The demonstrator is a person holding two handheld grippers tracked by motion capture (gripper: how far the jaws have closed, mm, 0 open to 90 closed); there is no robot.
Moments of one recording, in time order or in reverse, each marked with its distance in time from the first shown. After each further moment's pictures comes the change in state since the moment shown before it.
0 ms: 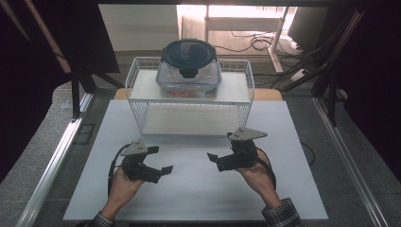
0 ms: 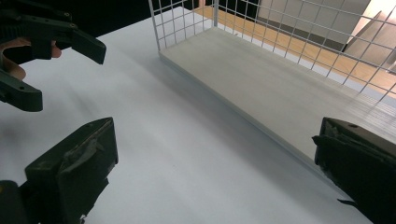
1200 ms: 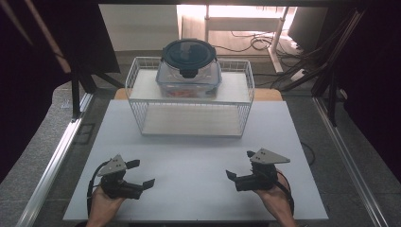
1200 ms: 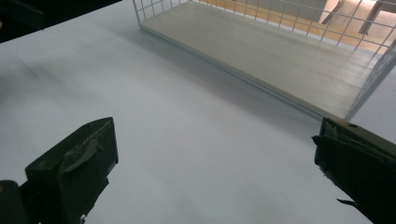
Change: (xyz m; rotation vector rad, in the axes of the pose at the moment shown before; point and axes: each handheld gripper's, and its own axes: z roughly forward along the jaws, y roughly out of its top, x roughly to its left) left arm -0.007 -0.047 -0.045 -0.012 0.079 -0.041; right arm 0.003 -0.060 -0.046 0.006 -0.094 0.058
